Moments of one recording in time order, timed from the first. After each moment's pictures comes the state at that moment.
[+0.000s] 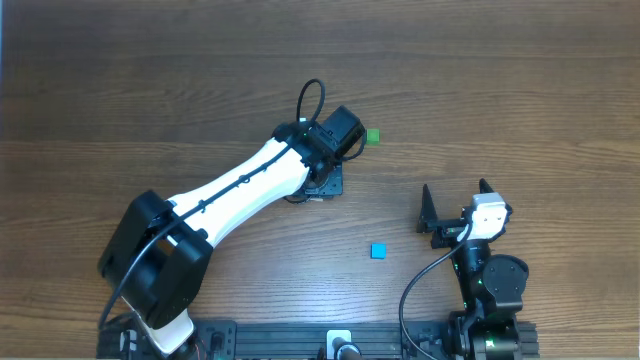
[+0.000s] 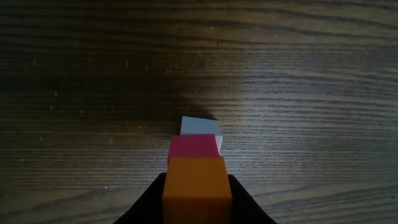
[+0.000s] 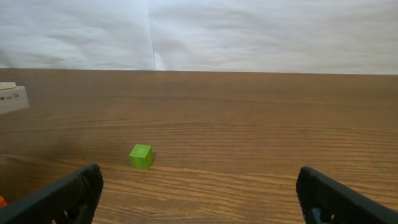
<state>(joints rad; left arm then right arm) -0.75 1.87 1.35 -0.91 -0.06 -0.74 0.03 0.03 0.01 -0.07 -0.08 0.03</state>
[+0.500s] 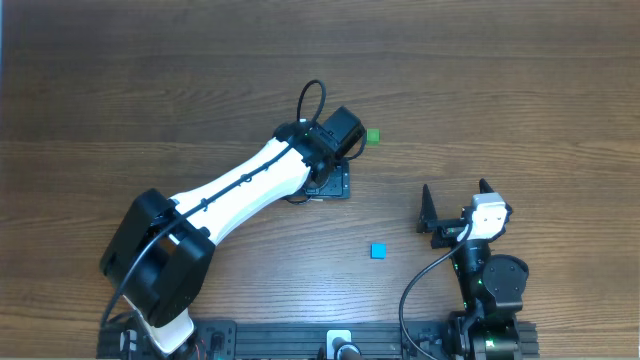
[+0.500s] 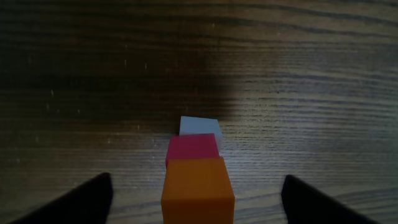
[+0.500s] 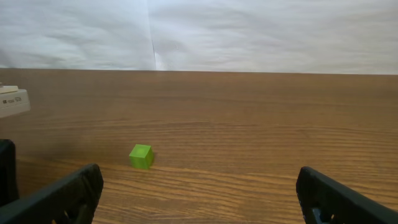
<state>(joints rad) -0.75 1.87 1.35 -0.91 -0.06 -0.75 0.03 0.03 0.01 -0.07 -0.08 0.03</state>
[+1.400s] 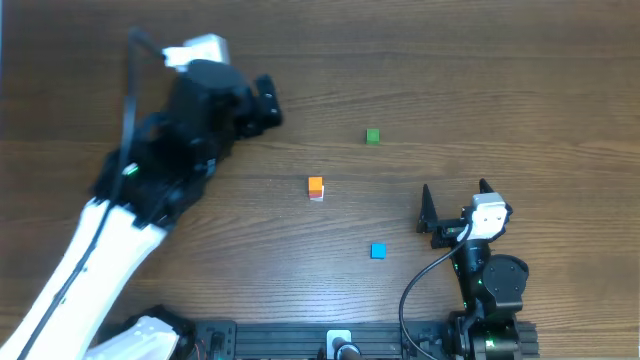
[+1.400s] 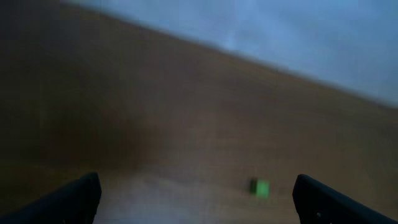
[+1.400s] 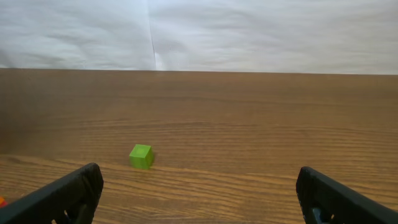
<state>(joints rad) -0.46 1.22 1.32 -0.71 -0.26 -0.58 0.03 0.03 0.01 -0.07 -0.08 0.03</state>
